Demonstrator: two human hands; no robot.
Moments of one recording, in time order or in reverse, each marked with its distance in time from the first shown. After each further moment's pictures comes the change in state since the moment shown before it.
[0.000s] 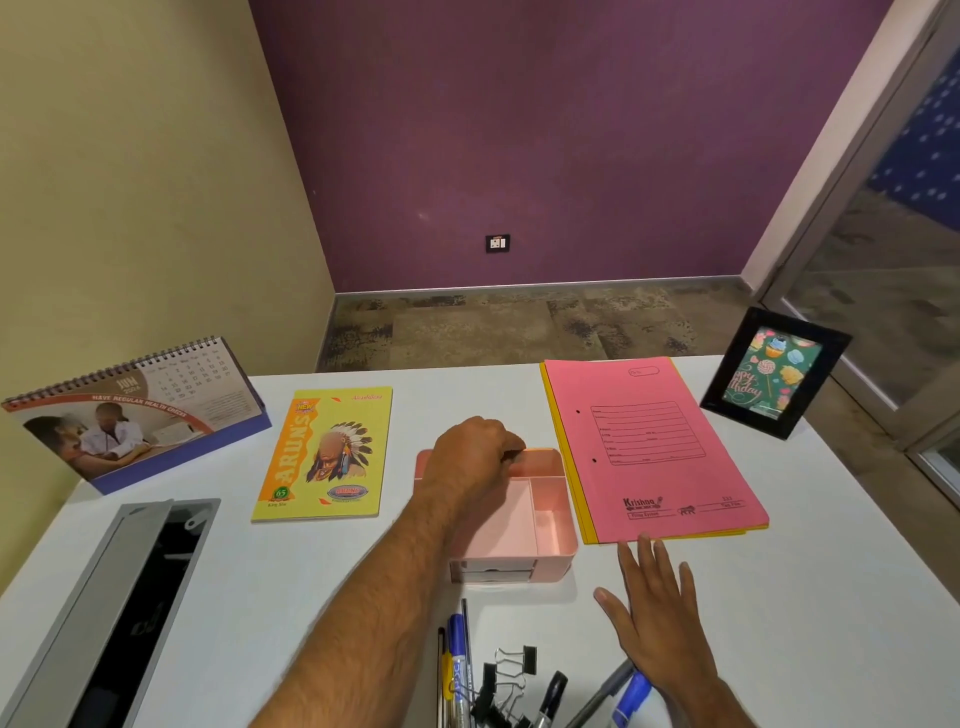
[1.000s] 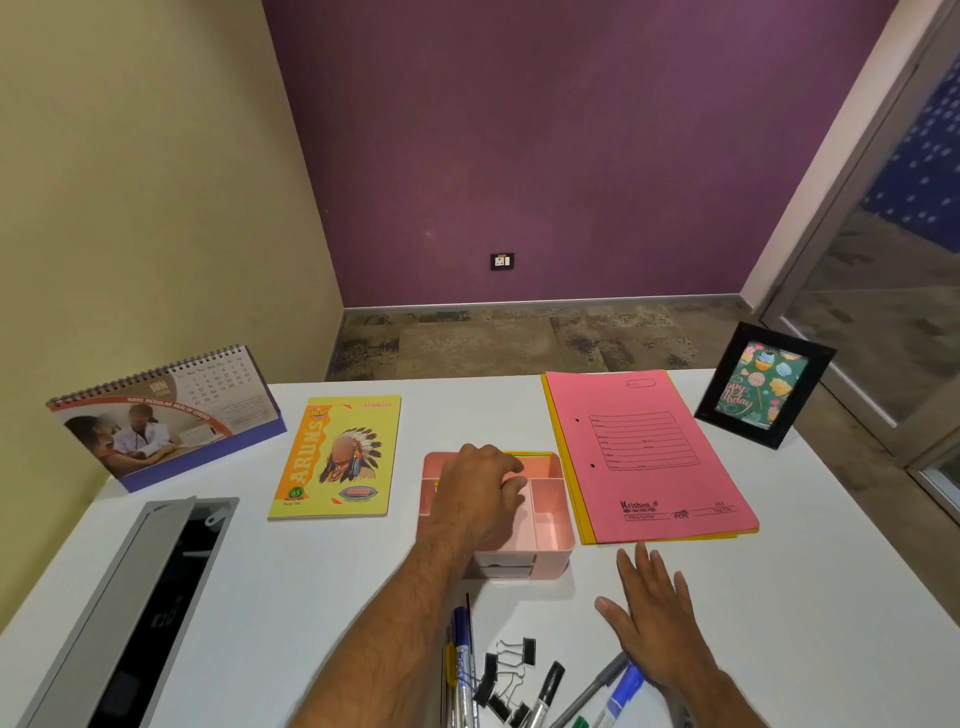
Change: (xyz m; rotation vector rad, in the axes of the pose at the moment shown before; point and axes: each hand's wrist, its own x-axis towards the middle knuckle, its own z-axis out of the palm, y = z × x) left_hand -0.040 0.011 0.022 -0.166 0.114 -0.148; right_hand -0.010 0.005 -0.006 0.033 -0.065 -0.010
